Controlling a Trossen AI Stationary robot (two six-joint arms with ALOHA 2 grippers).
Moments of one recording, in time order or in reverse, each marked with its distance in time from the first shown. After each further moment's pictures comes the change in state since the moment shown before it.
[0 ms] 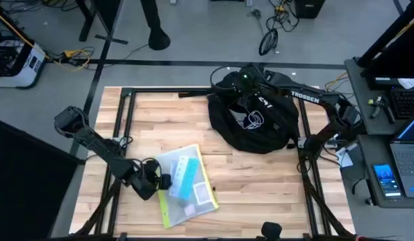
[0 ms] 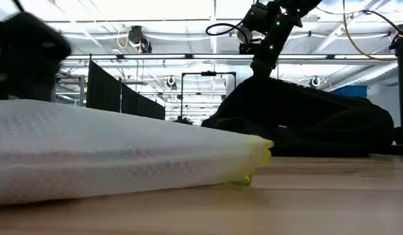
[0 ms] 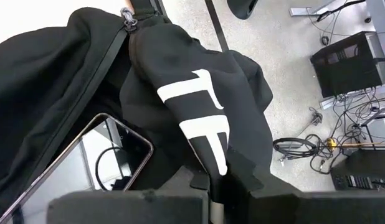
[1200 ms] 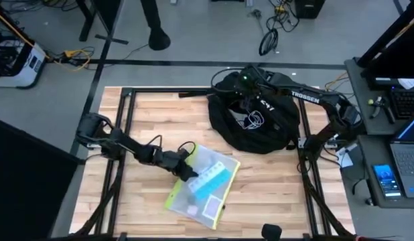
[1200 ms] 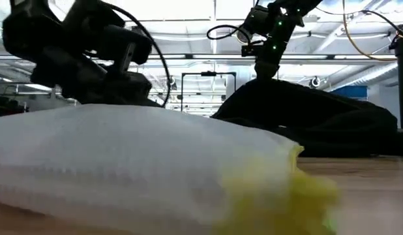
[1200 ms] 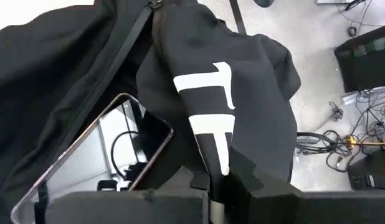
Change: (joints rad) left arm 0.477 0.317 -0.040 0.871 0.434 0.928; right arm 0.001 0.000 0.000 -0.079 -0.052 0.003
